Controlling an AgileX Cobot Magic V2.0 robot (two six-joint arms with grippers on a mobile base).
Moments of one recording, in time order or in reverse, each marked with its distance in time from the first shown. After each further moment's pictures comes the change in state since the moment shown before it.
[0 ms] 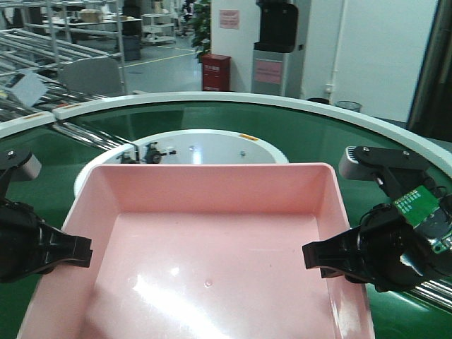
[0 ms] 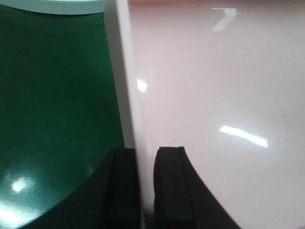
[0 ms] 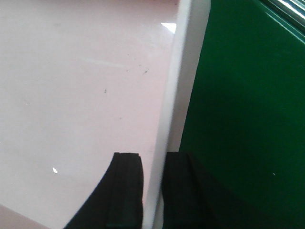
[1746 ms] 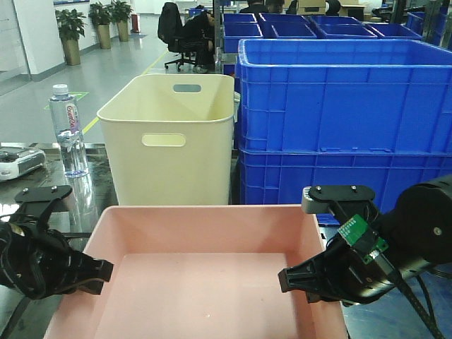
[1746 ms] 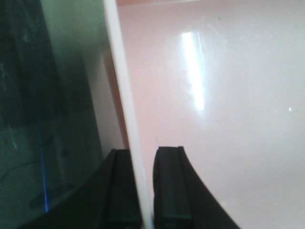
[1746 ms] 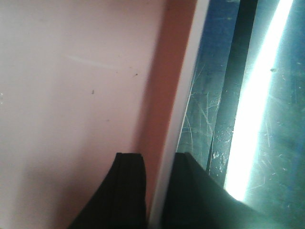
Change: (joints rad) left arm 0.002 0.201 -0.006 0.040 -0.015 0.002; right arm 0.000 0.209 0.000 -0.039 -0.037 -0.022
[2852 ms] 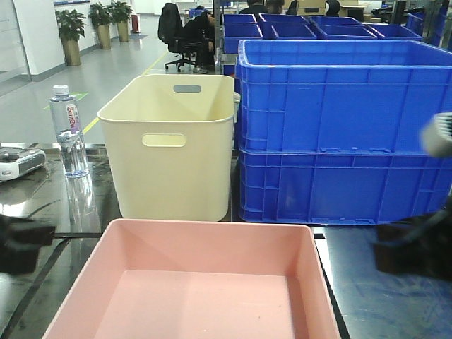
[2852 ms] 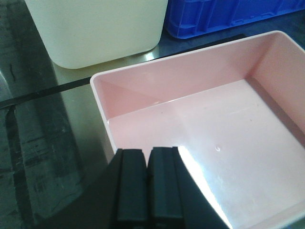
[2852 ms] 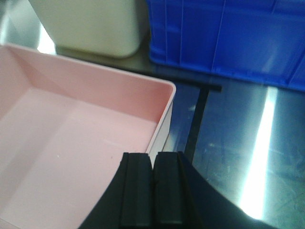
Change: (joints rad) left arm 0.000 -0.478 0.119 -0.020 -0.072 0.186; right arm 0.000 -0.538 0.182 -0.111 -0.164 -0.029
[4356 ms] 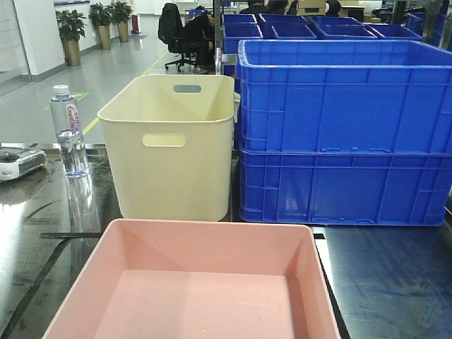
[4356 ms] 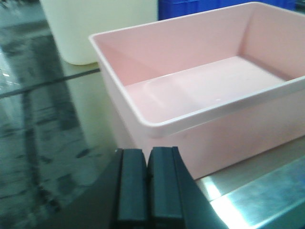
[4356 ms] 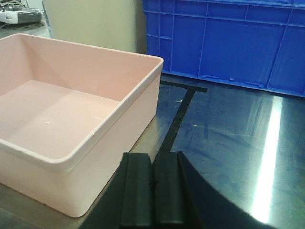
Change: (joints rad) left arm 0.000 -0.681 0.756 -0.188 -0.367 0.289; right arm 0.000 -0.556 0.641 -0.089 -0.331 0.000
